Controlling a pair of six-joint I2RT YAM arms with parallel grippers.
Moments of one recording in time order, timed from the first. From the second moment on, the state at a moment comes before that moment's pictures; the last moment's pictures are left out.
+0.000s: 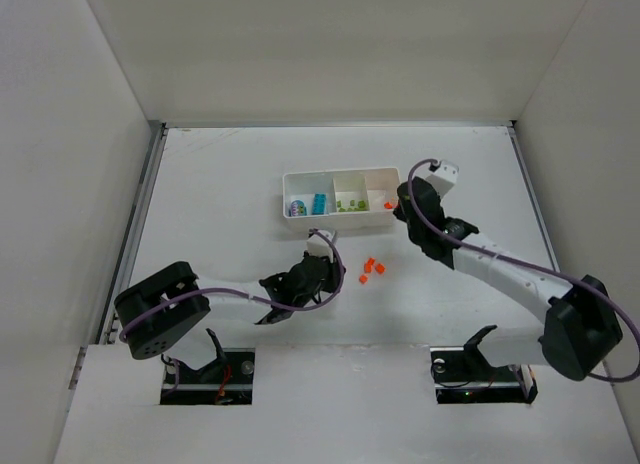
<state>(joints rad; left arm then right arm) -1.05 1.46 0.46 0.53 -0.36 -0.57 0.64 1.27 0.85 -0.14 0.68 0.75</state>
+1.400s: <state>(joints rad) -0.88 1.98 1.32 0.33 -0.35 -0.34 0.71 0.79 0.33 0.05 0.49 0.77</state>
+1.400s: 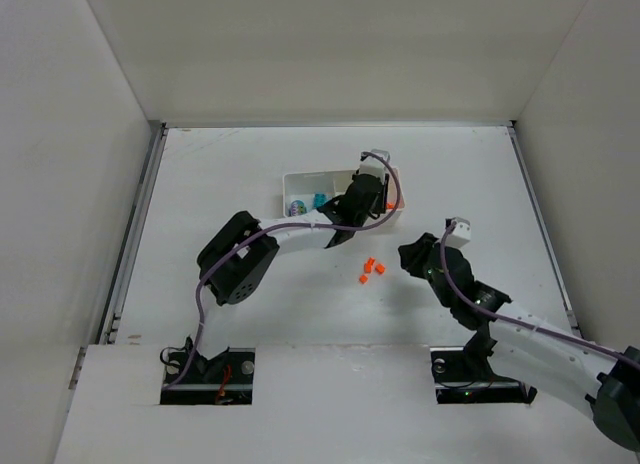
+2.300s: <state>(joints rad) -1.04 1.36 0.56 0.32 -0.41 -0.51 0.90 1.31 0.48 0.03 0.50 0.73</state>
